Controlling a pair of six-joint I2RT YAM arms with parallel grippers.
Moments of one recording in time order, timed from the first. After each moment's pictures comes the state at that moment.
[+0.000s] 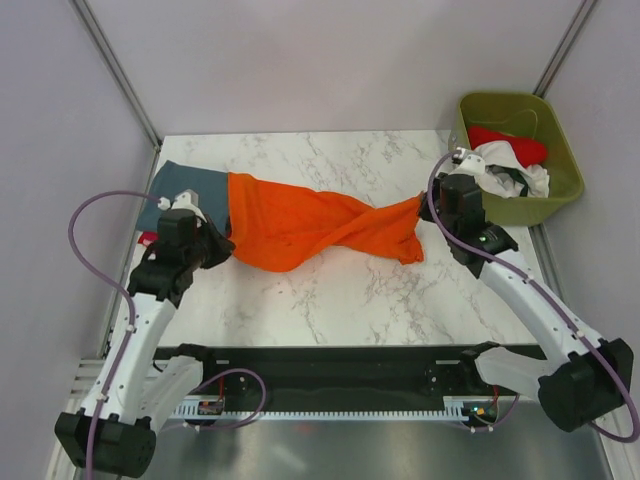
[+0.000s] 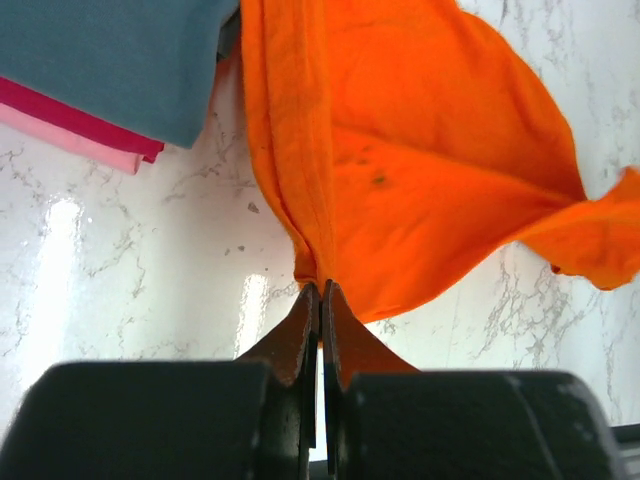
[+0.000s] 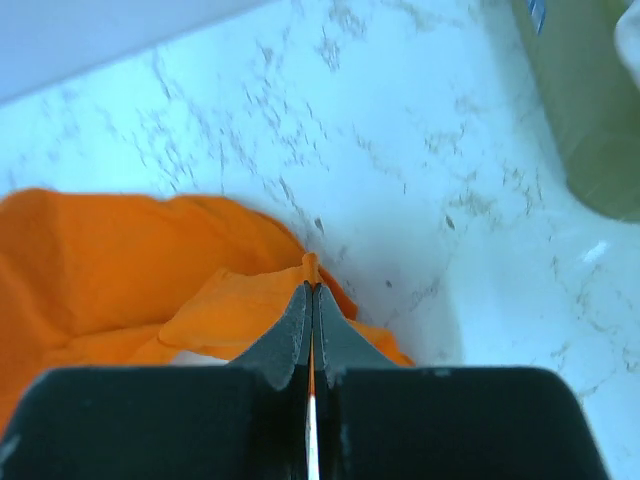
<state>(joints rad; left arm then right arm) -0.15 0.82 0.82 -0.63 0.04 -0.56 0.38 1.16 0.96 -0.26 0.29 0.50</state>
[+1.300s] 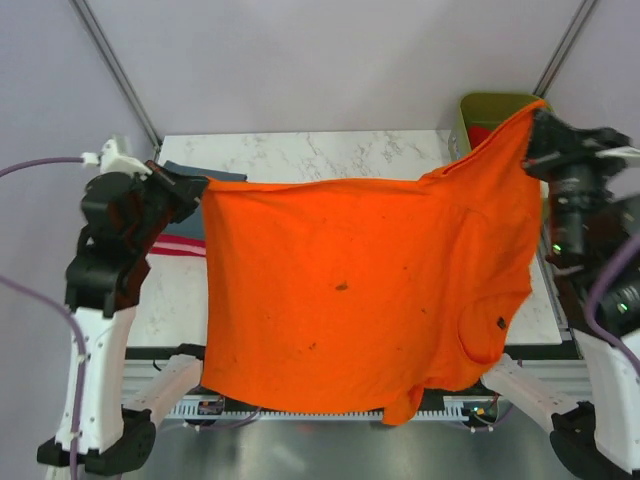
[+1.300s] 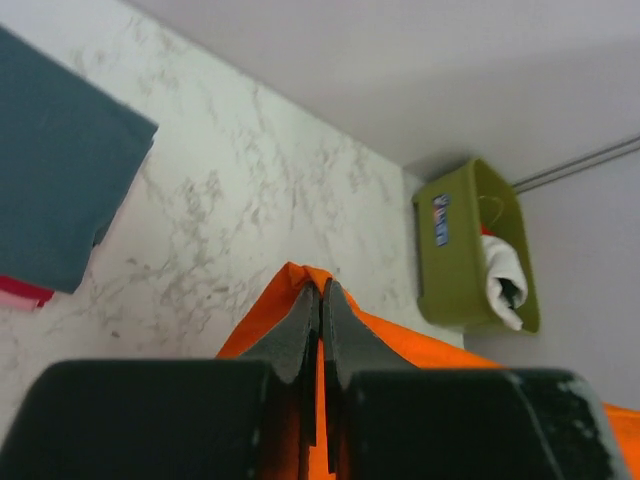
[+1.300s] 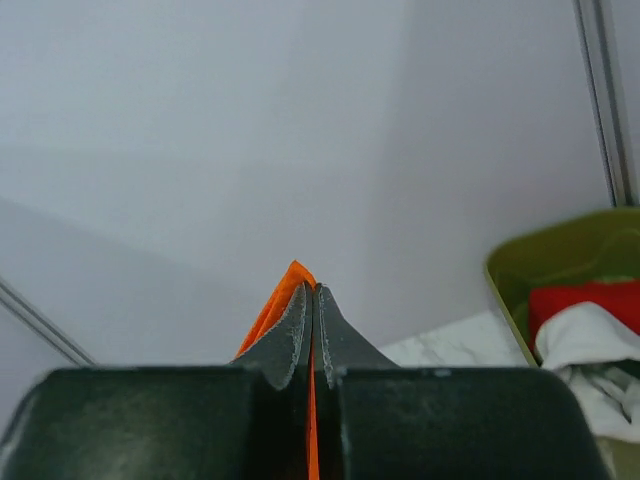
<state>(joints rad) -0.15 0.89 1.49 -0.78 -0.01 -0.72 0.36 0.86 1.62 -0.33 0.44 0.38</state>
